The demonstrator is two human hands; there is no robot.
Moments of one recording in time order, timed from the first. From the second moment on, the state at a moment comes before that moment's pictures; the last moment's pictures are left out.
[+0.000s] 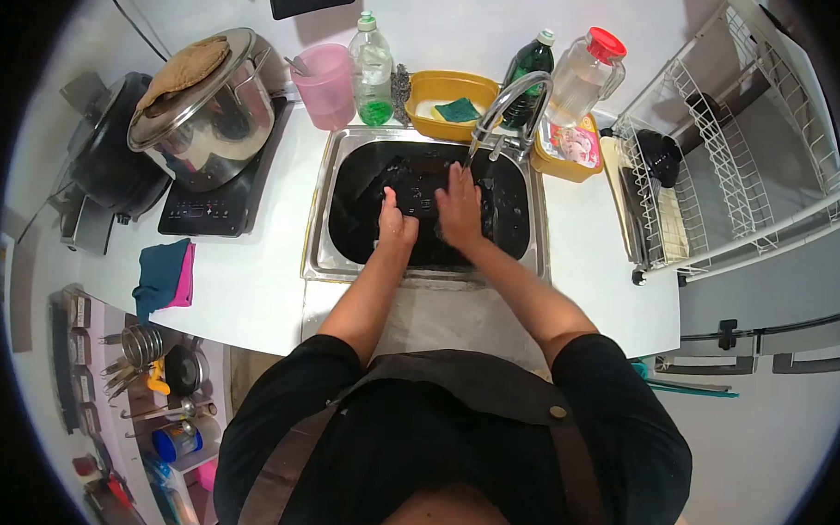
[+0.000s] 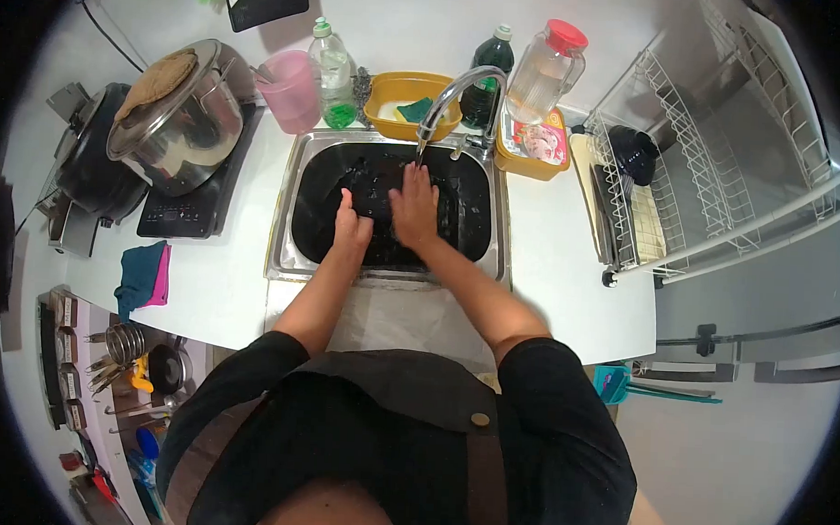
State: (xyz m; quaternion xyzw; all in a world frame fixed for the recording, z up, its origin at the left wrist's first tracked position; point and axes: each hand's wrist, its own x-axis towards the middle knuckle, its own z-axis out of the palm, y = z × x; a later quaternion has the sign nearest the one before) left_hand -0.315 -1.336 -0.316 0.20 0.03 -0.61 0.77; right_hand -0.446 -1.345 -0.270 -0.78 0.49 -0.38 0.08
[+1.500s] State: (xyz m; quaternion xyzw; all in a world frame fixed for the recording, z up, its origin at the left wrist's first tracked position) left_hand -0.350 -1.309 -0.252 0.32 -0.13 -0.77 0.54; right_hand -0.437 -1.398 -0.248 -0.85 0.38 -0.28 0.23
